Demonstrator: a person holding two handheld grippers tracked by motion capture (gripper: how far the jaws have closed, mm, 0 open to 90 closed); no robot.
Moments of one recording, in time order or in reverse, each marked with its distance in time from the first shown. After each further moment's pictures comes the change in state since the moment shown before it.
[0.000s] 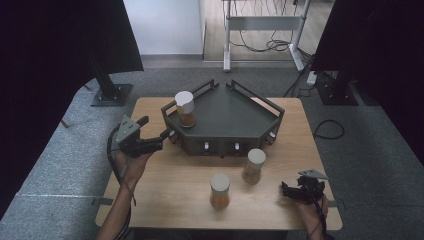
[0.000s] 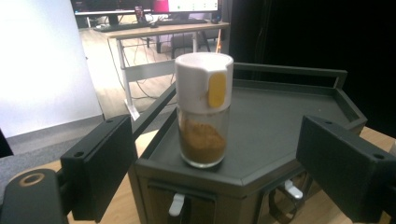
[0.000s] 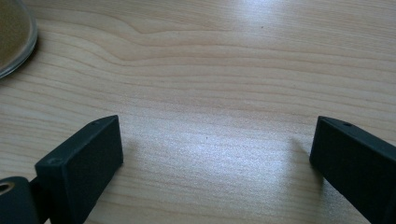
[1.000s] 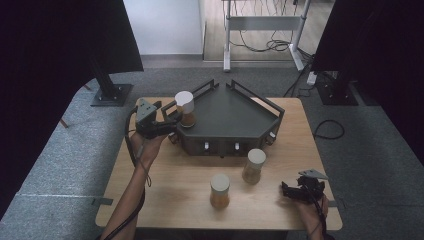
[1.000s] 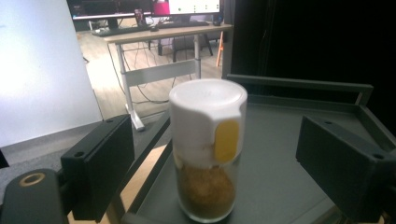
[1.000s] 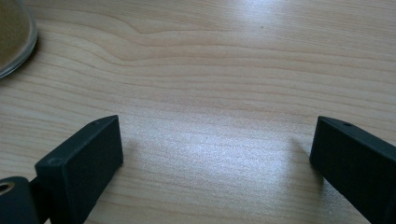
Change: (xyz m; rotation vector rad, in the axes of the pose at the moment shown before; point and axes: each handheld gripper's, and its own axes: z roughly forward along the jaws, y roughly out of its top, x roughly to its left) left arm -0.001 0.021 0.062 0.002 0.007 0.010; right arm 0.000 0.000 0.000 0.000 0.000 0.001
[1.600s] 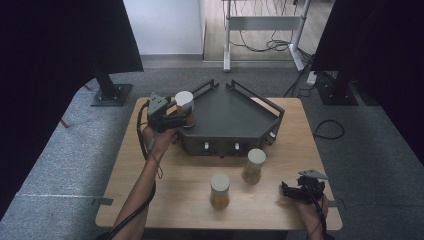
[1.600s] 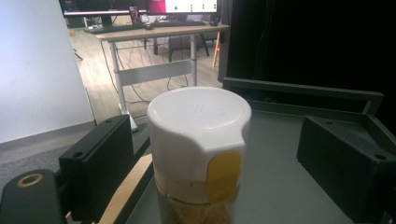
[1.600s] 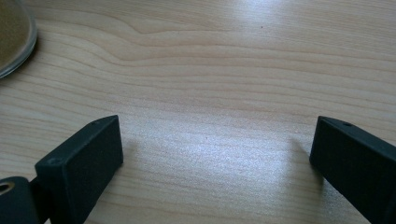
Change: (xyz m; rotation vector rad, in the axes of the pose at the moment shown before) left arm -0.005 0.001 0.039 -0.010 -0.016 -0.008; right arm 0.000 0.000 0.000 0.000 -0.001 0.002
